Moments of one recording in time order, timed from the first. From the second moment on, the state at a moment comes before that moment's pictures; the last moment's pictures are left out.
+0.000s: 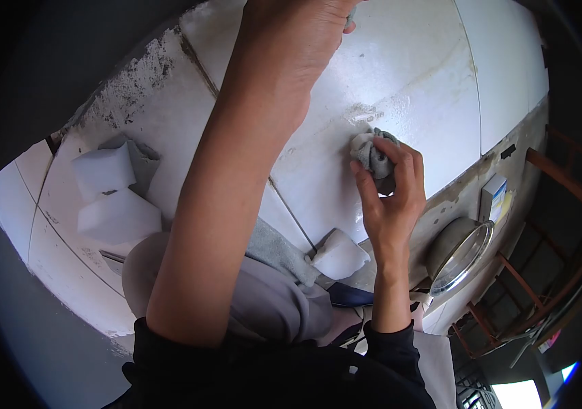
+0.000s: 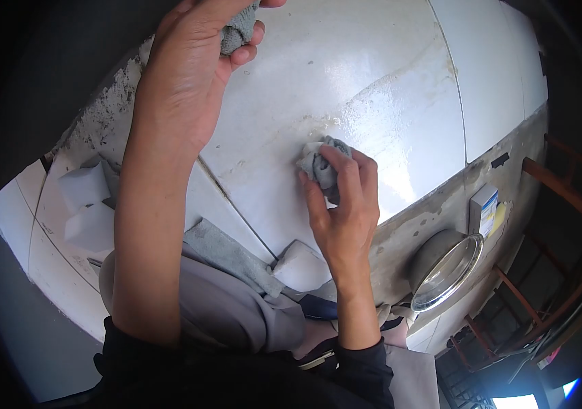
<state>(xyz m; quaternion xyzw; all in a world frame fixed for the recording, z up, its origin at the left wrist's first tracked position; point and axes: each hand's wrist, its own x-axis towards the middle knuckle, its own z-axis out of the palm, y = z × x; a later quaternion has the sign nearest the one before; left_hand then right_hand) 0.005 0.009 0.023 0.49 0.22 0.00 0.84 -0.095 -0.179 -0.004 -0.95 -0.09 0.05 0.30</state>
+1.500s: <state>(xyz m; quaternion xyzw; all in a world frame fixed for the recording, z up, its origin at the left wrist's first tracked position) -0.004 0.040 0.044 0.48 0.19 -0.03 0.86 -0.169 -0.137 -0.018 -0.93 -0.19 0.03 0.32</state>
